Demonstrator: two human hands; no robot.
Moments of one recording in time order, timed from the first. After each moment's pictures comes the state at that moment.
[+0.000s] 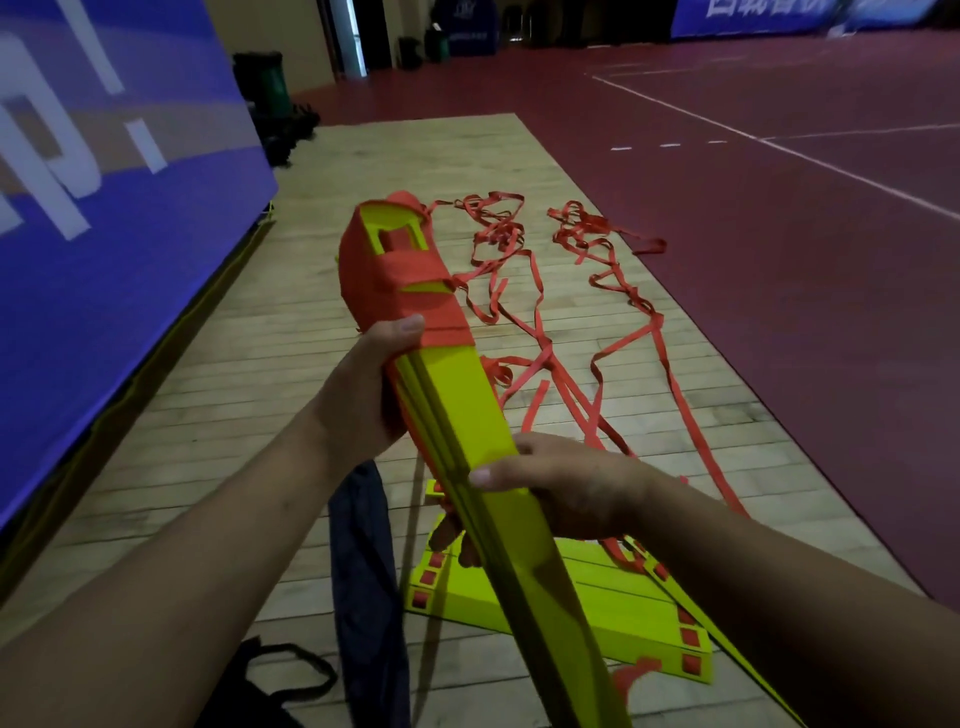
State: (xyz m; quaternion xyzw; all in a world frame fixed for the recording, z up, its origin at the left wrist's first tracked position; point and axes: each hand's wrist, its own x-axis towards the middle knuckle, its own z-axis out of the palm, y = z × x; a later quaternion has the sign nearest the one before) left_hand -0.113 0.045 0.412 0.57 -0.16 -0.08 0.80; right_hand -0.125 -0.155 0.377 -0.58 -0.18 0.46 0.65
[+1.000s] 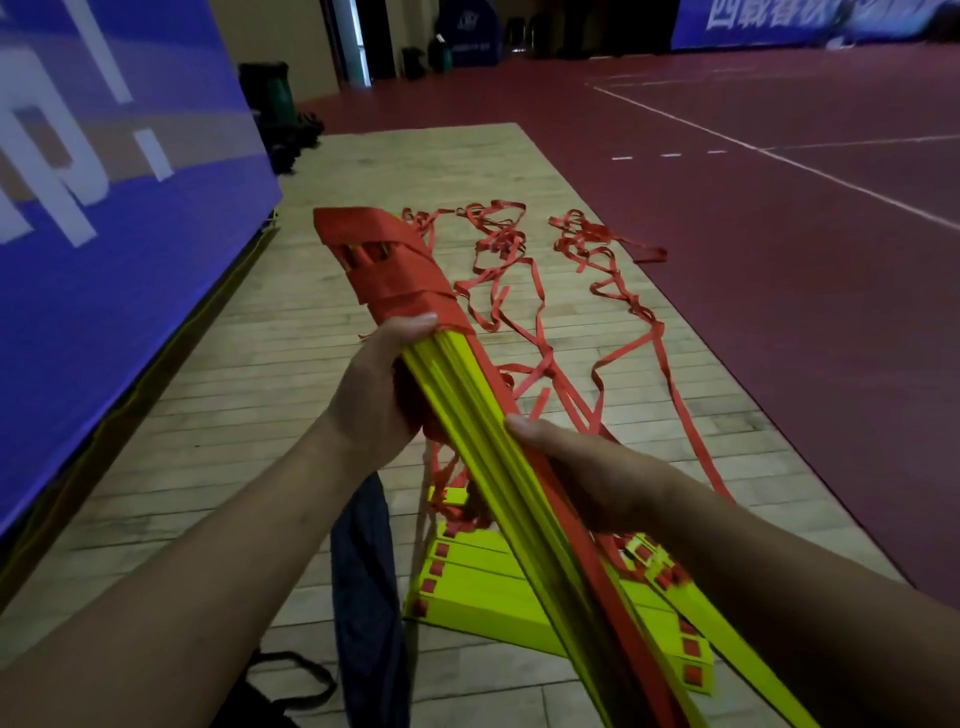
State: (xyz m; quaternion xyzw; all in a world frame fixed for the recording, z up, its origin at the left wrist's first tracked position) left_hand -0.108 0.036 0.410 0.56 -0.09 -0.04 0.82; right_hand -0.118 -0.169 0.380 -0.58 -0.14 0.46 0.65
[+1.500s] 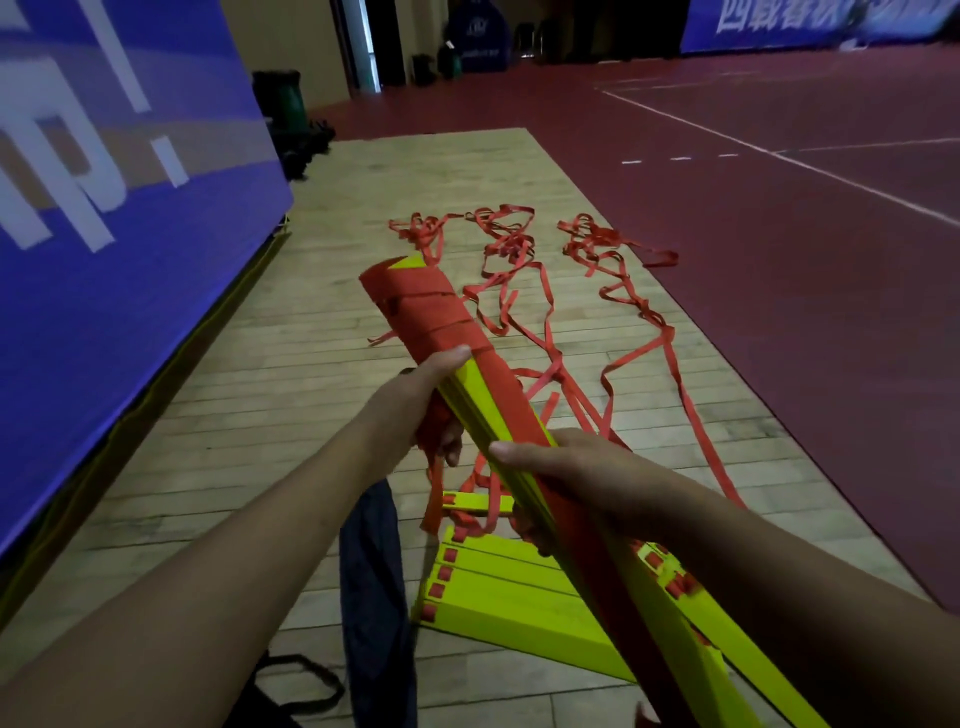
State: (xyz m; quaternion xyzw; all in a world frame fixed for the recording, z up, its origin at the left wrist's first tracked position) left_hand -0.093 0.050 0.386 0.74 -0.02 -0.10 0.66; right_hand -0.124 -0.164 0.387 -0.71 -0.11 0.35 0.60
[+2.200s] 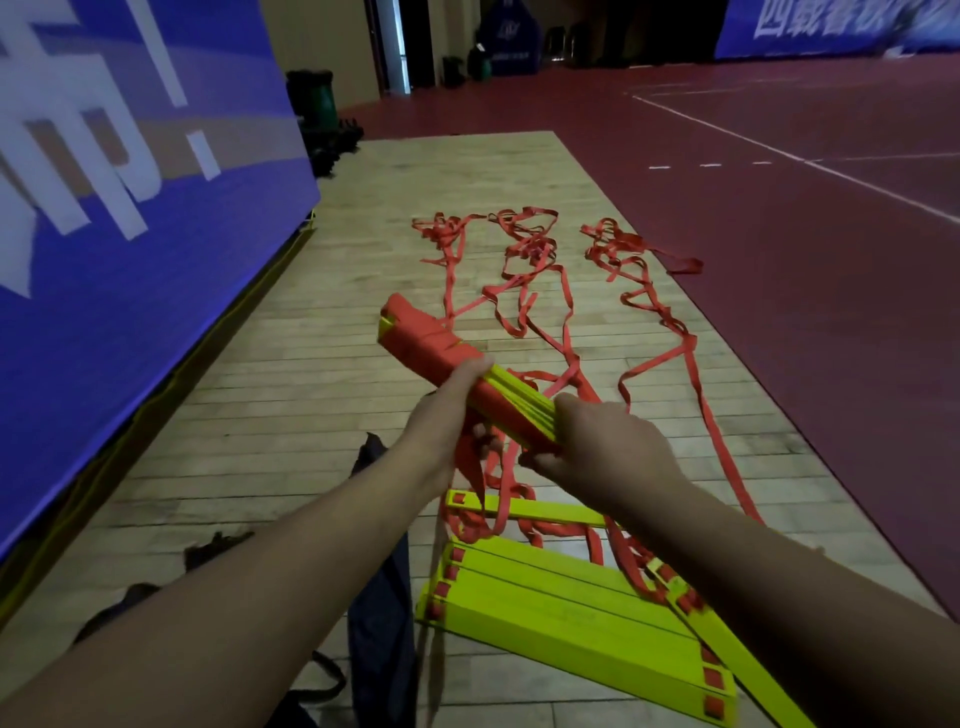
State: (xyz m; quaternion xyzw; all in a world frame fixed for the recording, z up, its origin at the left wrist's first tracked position) left_hand -0.094 0.013 0.359 0.61 0.19 -0.05 0.77; right_hand -0.102 -0.153 0.376 -0.98 -0.17 -0.01 0.11
